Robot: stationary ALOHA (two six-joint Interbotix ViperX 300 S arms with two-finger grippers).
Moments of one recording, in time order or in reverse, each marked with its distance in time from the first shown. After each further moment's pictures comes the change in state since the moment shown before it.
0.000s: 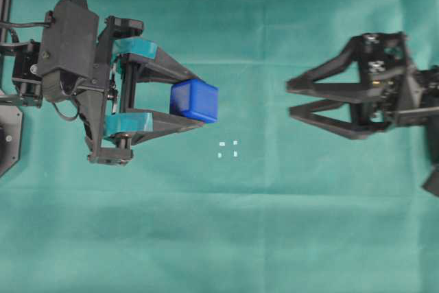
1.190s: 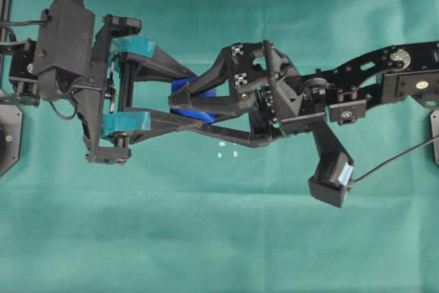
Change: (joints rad) left arm 0.000 -0.003 0.000 0.000 0.000 0.000; right arm 0.003 0.385 -0.356 -0.035 -0.032 0.005
